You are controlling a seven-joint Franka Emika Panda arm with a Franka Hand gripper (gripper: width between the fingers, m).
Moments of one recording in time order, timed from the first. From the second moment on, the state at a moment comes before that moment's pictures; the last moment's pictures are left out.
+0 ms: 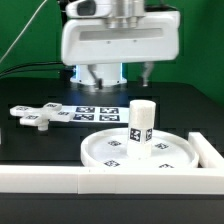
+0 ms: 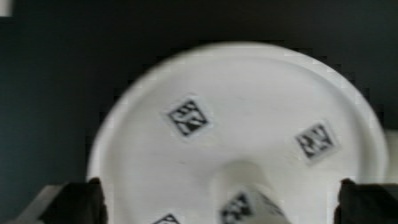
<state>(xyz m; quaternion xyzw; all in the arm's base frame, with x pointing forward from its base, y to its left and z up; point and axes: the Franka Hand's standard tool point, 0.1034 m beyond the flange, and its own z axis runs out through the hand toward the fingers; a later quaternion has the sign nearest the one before) 0.498 -0.027 0.101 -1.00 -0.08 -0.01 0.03</state>
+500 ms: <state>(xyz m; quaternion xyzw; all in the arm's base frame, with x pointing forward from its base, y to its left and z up) 0.495 -0.041 0.094 -0.99 -0.10 -0.01 0.02</state>
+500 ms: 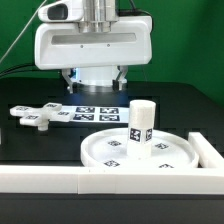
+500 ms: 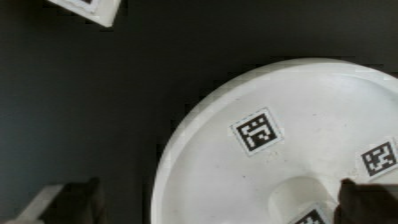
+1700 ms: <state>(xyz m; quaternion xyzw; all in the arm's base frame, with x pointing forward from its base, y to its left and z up) 0.450 -0.124 0.066 -0.98 -0.19 -0.01 0.00</state>
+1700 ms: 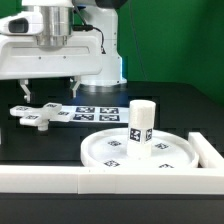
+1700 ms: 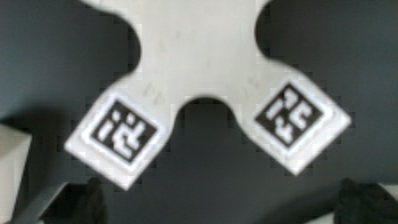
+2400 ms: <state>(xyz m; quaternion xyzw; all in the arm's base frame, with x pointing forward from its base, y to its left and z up) 0.431 -0.142 0.048 -0.98 -0.21 0.01 0.00</state>
